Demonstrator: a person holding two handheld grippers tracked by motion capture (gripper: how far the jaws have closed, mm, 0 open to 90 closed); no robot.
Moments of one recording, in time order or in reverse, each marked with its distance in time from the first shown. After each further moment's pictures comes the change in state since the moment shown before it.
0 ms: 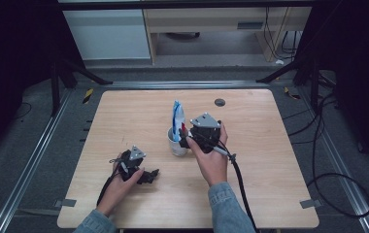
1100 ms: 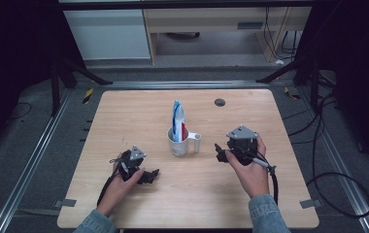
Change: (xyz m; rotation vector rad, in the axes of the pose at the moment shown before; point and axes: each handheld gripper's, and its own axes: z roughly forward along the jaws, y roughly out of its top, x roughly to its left) left arm -0.001 0.000 0.000 0.001 0.001 0.001; right arm -0.074 -0.050 -0.057 0.176 -0.037 -0.076
